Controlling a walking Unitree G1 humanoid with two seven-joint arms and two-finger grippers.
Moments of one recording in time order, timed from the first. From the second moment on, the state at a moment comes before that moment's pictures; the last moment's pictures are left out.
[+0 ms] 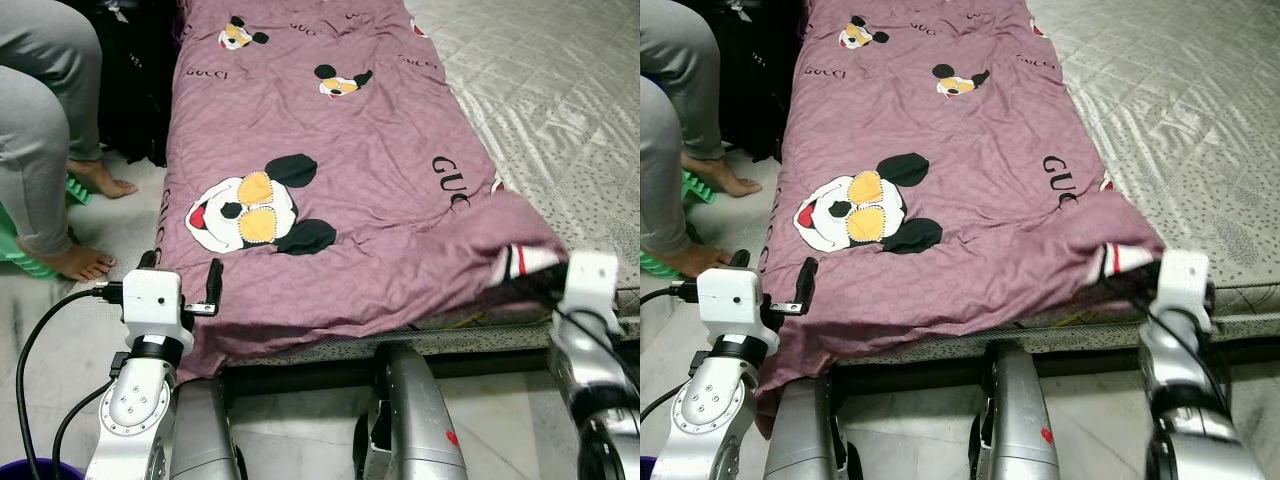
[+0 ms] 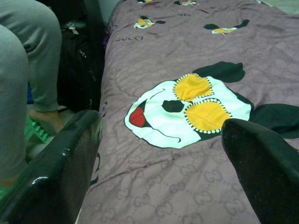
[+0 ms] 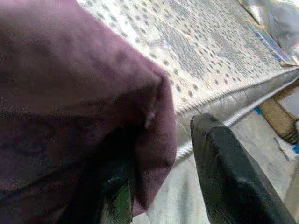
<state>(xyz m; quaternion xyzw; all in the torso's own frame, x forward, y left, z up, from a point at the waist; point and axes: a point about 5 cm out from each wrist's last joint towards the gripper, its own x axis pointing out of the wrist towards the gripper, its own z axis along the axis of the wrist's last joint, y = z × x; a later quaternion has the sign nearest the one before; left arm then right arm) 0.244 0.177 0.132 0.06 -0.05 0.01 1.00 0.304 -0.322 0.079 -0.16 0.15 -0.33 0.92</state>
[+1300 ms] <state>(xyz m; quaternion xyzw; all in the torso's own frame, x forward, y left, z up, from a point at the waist) 0.267 0.167 0.136 0.04 -0.07 0.00 1.00 0.290 -0.284 0.156 -0.12 0.00 -0.18 0.98</state>
